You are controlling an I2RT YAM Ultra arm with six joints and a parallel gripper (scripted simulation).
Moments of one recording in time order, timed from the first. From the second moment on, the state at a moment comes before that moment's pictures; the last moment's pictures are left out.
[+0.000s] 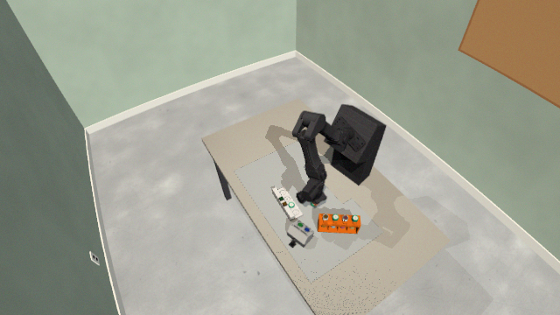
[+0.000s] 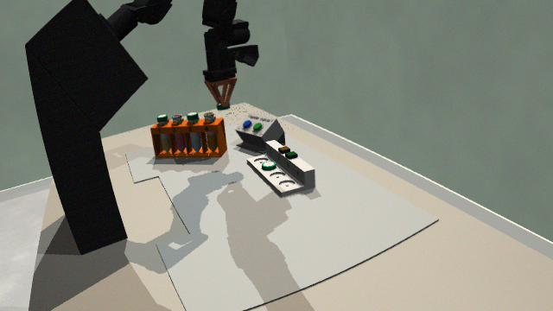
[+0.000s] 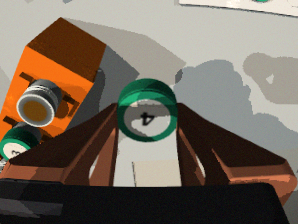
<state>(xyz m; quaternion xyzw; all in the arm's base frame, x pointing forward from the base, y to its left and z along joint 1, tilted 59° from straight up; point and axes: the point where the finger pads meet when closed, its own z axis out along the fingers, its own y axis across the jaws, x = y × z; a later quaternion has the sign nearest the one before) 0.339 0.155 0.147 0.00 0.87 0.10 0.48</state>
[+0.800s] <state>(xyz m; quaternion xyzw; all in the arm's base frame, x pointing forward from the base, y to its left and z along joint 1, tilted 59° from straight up) 0.385 -0.026 0.147 0.04 0.88 0.10 0.47</state>
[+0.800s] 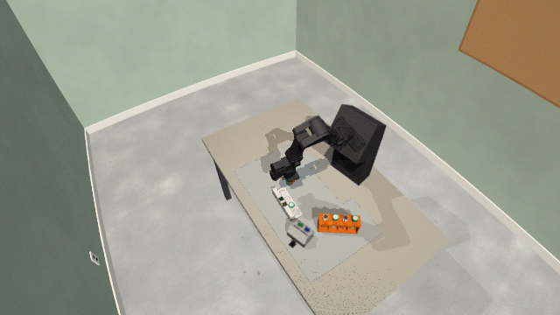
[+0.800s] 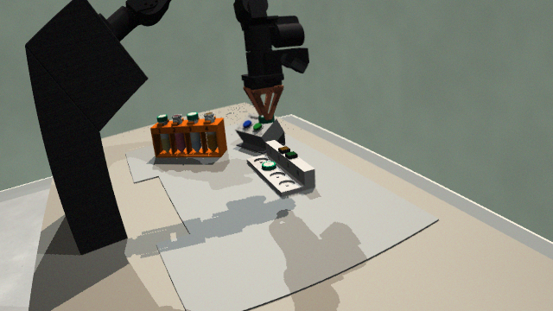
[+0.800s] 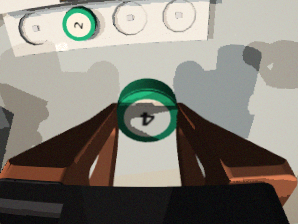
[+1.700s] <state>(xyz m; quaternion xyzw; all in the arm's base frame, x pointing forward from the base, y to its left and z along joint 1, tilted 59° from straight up) 0.426 -0.059 0.127 0.00 0.88 0.13 0.46</state>
